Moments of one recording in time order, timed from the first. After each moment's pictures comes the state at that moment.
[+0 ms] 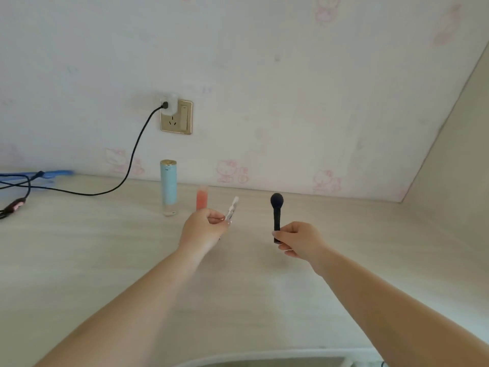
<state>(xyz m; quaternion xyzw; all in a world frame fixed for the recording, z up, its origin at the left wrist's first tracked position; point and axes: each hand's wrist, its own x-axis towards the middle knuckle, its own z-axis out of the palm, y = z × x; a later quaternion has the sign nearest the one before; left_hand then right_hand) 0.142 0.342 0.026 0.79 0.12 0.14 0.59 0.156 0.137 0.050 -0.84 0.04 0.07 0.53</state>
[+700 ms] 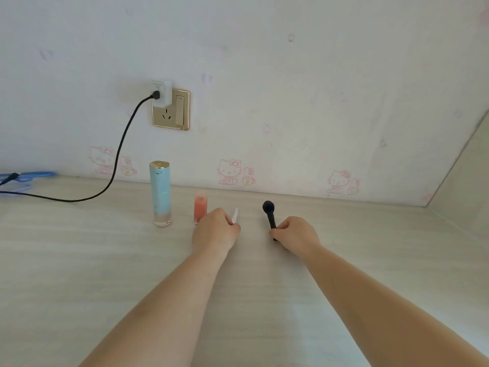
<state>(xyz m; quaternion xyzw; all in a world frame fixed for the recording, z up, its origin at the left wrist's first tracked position) 0.220 0.335 0.014 0.91 0.18 0.12 0.36 0.243 0.172 0.034 -0.95 0.03 0.05 0.32</state>
